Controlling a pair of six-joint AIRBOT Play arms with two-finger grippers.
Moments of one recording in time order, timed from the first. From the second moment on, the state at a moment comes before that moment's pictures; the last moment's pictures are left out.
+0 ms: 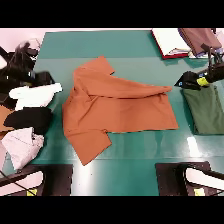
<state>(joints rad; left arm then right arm) 0.11 -1.24 1.26 1.25 -1.18 -1.47 -0.22 -1.26 1.32 -1.14 1.38 1.41</state>
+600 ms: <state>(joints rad) 0.12 -0.95 0.56 1.12 -1.12 -1.46 -0.20 -1.05 1.09 -1.08 1.30 1.39</state>
